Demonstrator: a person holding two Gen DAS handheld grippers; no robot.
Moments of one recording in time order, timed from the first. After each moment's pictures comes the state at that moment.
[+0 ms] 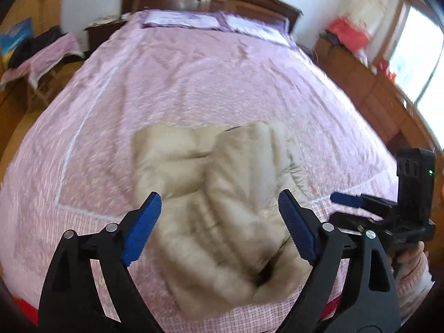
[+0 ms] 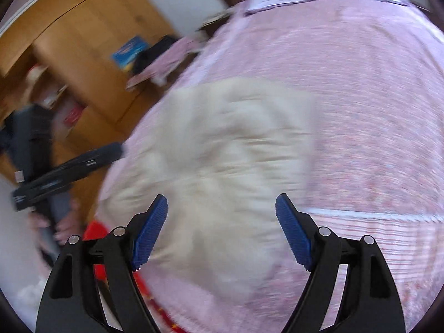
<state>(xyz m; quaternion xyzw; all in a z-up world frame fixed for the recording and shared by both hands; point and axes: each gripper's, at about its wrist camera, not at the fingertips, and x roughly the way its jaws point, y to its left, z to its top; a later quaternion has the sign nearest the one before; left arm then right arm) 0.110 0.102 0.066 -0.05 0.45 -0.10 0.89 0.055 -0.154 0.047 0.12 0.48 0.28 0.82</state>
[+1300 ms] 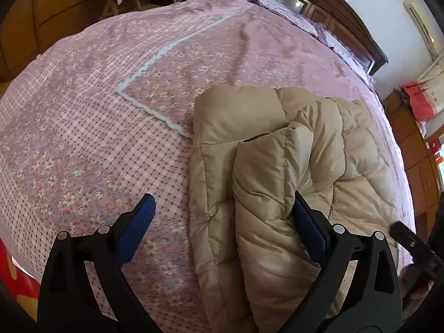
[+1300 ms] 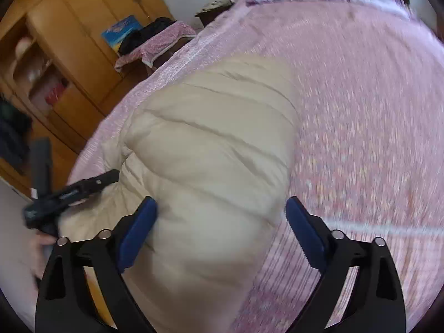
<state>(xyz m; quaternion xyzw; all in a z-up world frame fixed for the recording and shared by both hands) 0.061 0.239 -0.084 -0.24 0.47 0.08 0.85 0.071 -0.068 -0.011 0.06 0.50 0.29 0.82</state>
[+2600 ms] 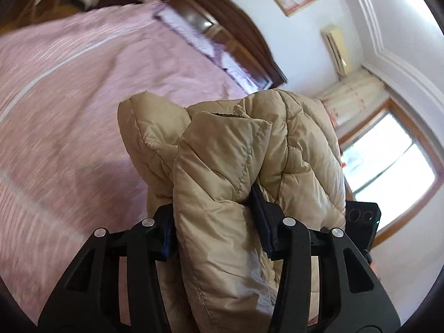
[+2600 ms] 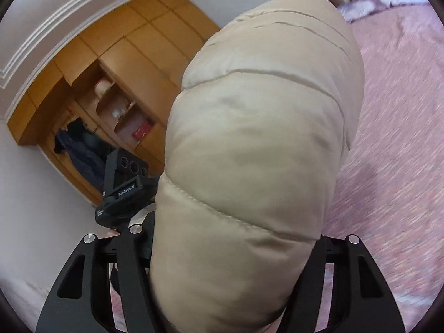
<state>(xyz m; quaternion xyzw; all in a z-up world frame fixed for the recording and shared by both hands) 0.125 0.170 -0.010 -0.33 0.33 -0.19 0.86 0.125 -0.116 0.036 0.20 0.37 0.48 0.77</state>
